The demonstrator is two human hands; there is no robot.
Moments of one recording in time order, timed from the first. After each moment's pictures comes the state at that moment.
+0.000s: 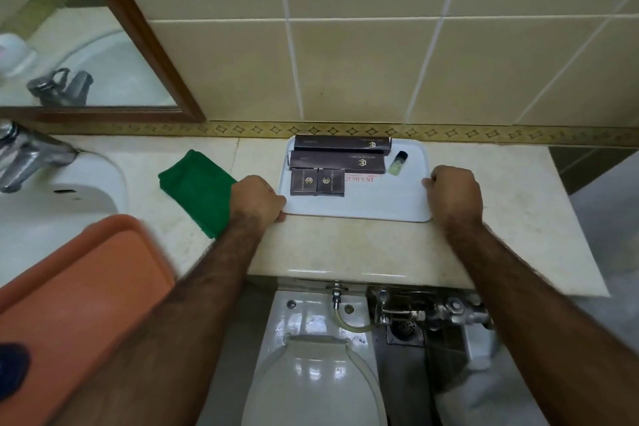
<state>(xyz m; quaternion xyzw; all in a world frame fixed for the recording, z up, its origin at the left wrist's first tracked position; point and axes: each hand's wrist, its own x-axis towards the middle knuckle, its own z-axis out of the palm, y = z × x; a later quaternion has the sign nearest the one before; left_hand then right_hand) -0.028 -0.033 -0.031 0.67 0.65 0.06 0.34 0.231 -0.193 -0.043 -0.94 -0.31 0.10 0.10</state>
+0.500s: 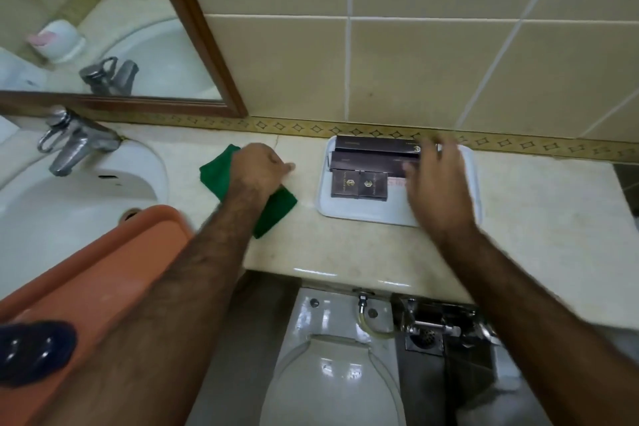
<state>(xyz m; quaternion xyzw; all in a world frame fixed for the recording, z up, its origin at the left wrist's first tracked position) -0.058 0.035 -0.001 0.70 0.67 0.05 0.26 0.150 -0.136 -0.017 -0.85 -0.47 -0.01 0.23</state>
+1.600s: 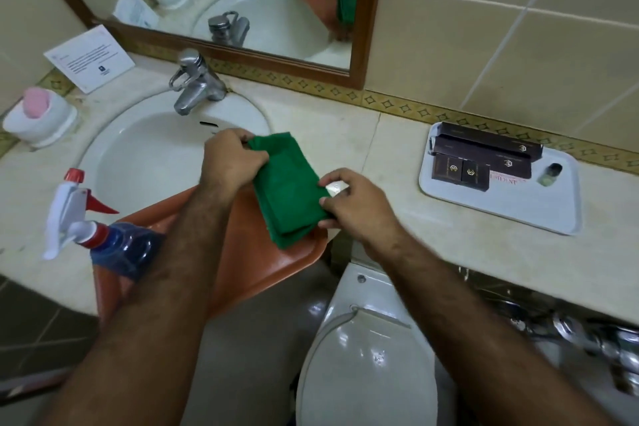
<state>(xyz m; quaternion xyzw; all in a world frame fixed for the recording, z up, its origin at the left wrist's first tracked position) -0.306 0.048 0.028 0.62 0.69 0.21 0.31 -0.136 -0.086 0.041 -0.71 -0.34 0.51 0.35</state>
